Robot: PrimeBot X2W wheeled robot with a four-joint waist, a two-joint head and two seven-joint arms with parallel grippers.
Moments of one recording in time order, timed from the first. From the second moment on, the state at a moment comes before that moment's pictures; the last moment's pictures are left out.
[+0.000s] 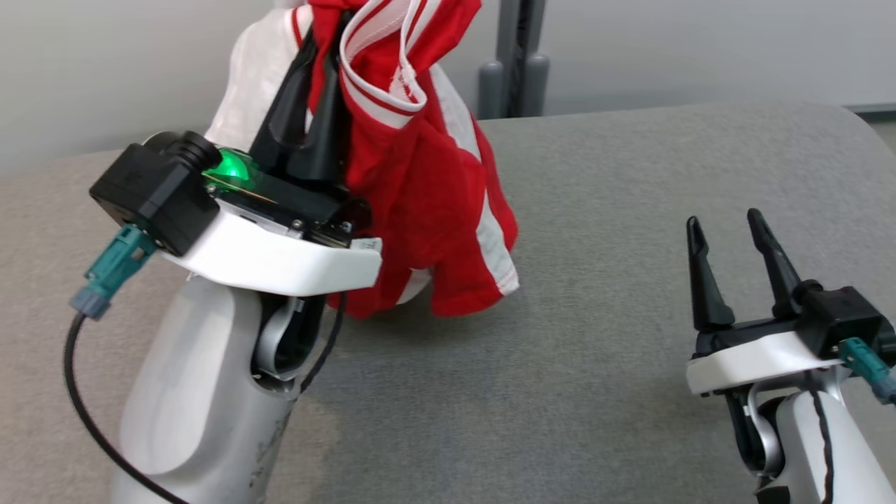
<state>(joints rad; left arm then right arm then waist) -0.56 0.07 -0.29 -0.04 -0.46 -0.04 -0.17 -0.29 -0.05 0.06 0.24 0.11 0.13 -0.26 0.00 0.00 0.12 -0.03</state>
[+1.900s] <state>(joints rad) -0.21 0.11 -0.17 0.18 -0.33 0.02 -0.26 -0.26 -0.05 0.07 0.21 0.11 0.13 -0.26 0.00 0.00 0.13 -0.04</state>
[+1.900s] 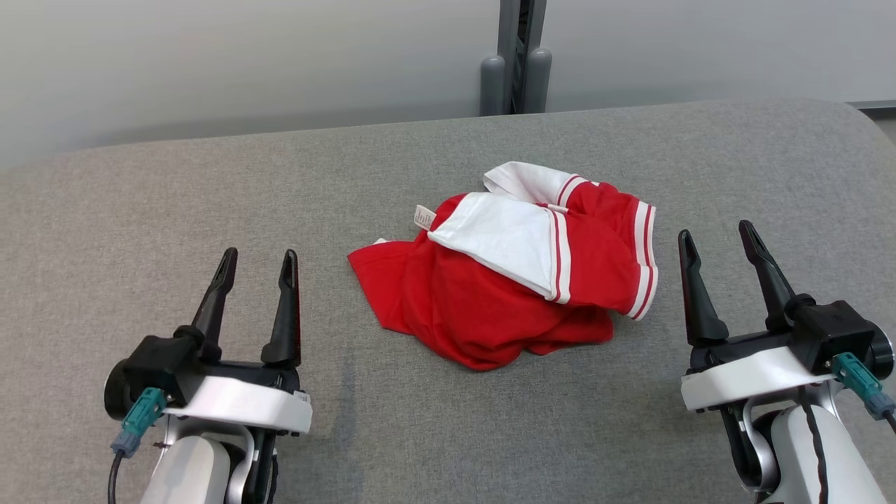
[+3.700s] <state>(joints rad) -0.53 0.13 -0.59 0.52 -0.31 -0.13 -0.06 -0.28 -0.05 0.12 0.21 0.14 0.13 -0.26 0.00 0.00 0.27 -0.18</state>
